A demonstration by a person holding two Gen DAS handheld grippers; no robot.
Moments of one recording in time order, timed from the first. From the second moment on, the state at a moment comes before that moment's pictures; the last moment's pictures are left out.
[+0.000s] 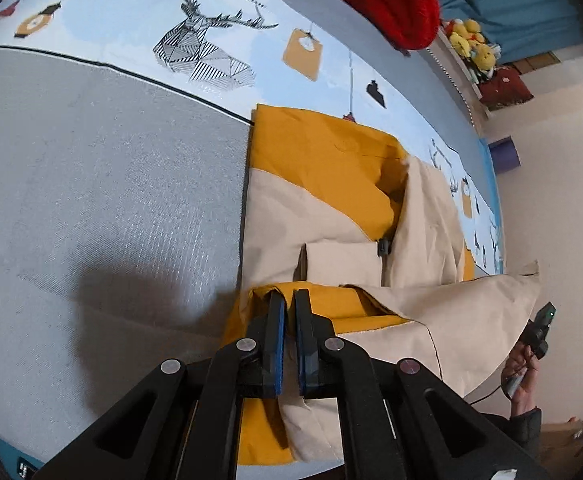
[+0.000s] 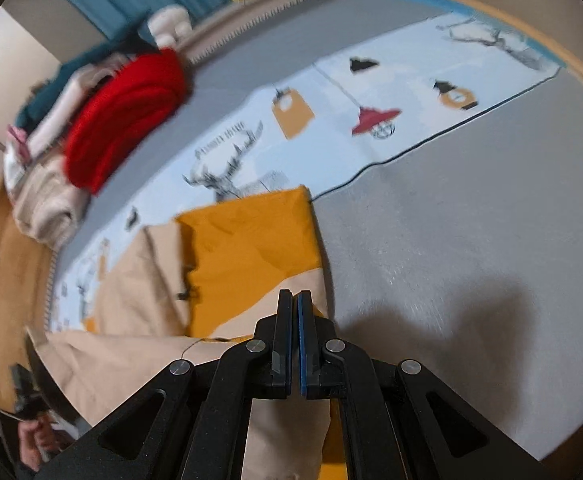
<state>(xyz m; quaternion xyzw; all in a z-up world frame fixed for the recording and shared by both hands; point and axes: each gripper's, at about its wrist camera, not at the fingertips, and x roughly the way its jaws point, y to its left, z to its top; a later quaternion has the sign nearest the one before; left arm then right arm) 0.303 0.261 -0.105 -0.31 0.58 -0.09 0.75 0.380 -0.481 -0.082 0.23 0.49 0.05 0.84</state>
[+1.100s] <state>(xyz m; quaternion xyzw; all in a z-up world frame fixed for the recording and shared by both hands) 0.287 0.210 -0.106 -0.12 0.60 -0.07 0.79 0.370 -0.449 -0.134 0.08 0.57 0.06 0.81</state>
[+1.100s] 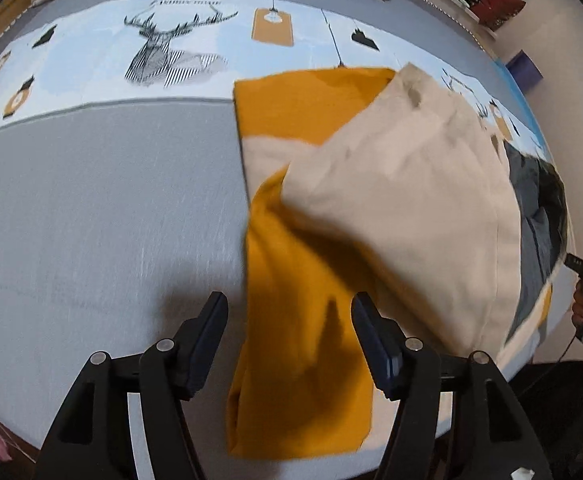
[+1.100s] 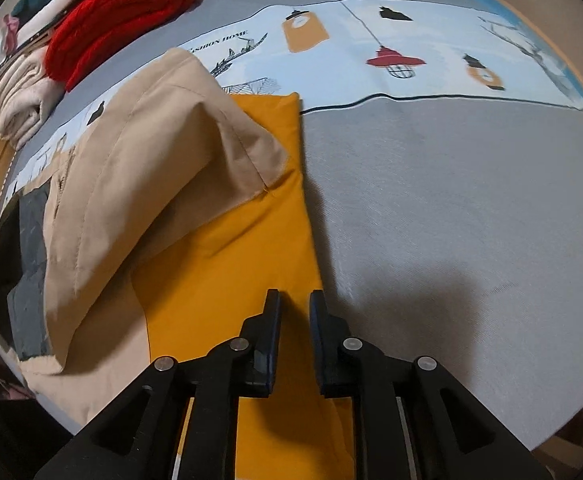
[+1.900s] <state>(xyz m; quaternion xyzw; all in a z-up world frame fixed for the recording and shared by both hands) 0.367 0.213 -0.109 -0.17 0.54 -0.05 0.82 0.441 -0.422 -0.128 0.08 0.51 0.09 0.85</state>
